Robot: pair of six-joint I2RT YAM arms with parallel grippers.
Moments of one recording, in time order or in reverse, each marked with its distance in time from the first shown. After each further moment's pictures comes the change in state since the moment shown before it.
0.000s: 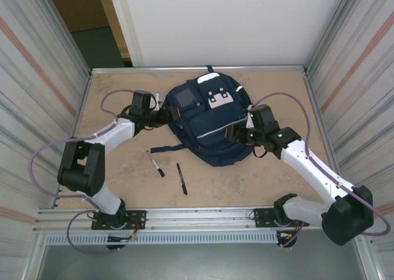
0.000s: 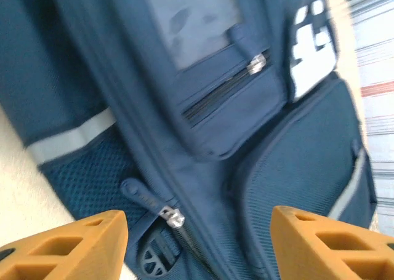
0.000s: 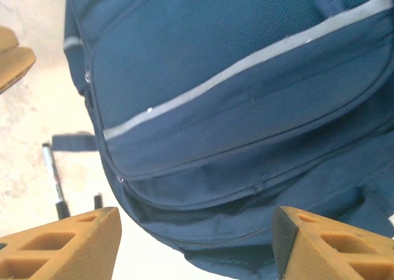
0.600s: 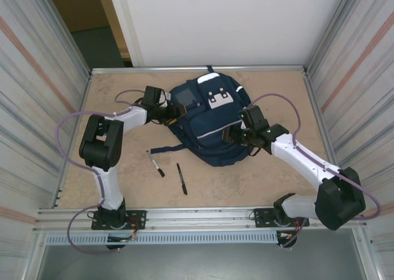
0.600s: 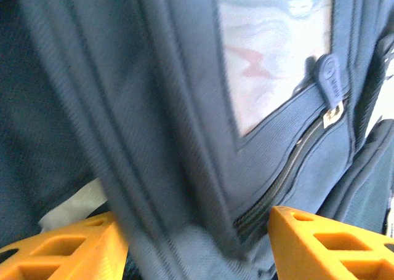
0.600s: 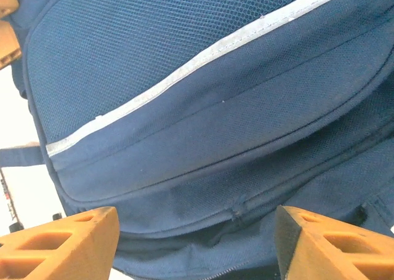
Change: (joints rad) left arm 0.000 0.319 0.241 -0.018 0.071 -0.107; right arm 0.013 0.138 -0.007 0.053 0.058 0.048
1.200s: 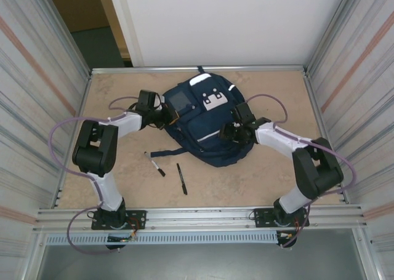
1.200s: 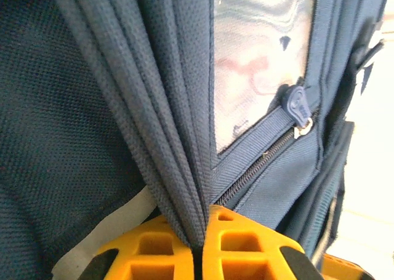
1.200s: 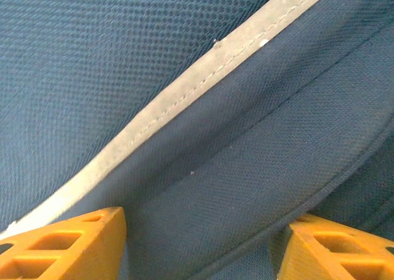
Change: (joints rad) left arm 0.029 -0.107 -0.145 0.090 0.017 -0.151; right arm -0.026 0.318 0.085 0.121 0.023 0.069
